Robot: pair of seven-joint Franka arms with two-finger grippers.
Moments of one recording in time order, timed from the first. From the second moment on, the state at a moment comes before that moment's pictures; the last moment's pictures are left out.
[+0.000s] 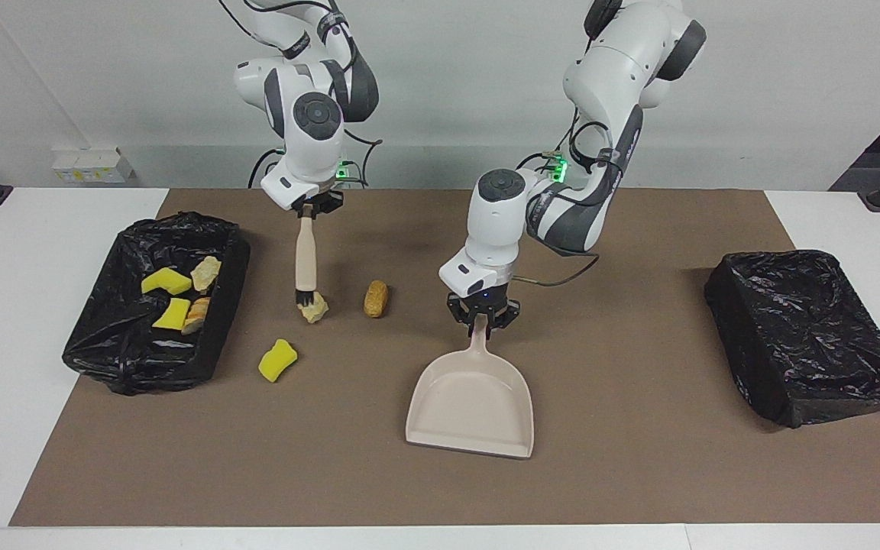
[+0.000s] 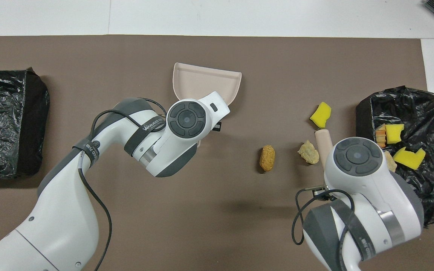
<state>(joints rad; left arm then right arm) -0.22 0.49 -0.47 -1.67 0.39 2.24 -0.57 0.16 -0.13 0.13 -2.20 -0.27 1.71 0.28</state>
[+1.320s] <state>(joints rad) -0.10 0.14 -0.51 -1.99 0.14 1.90 0.69 0.12 0.28 0.14 -1.88 -0.35 1.74 0.24</state>
